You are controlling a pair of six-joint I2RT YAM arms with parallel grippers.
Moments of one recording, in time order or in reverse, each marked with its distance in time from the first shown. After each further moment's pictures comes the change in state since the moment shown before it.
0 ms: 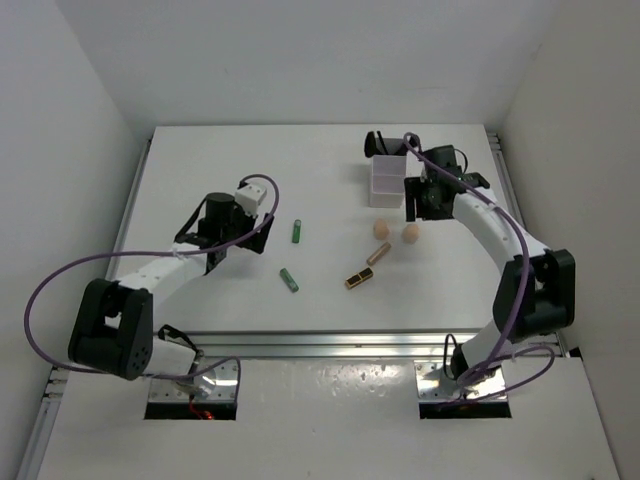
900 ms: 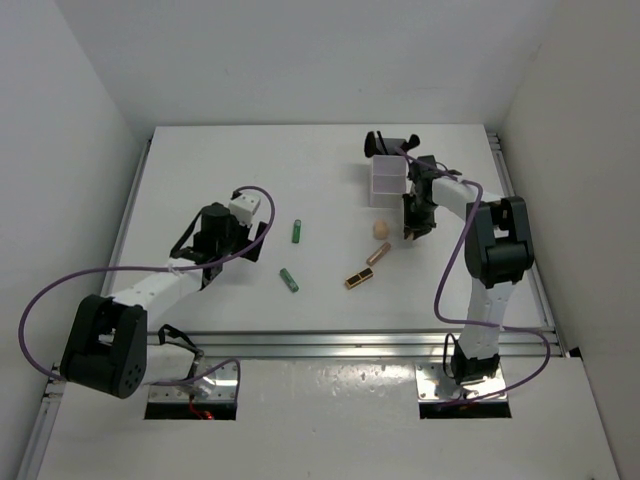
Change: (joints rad) left arm -0.002 -0.108 -0.137 0.068 -0.071 0.005; right arm -0.076 0.451 0.133 -0.030 -0.129 0.072
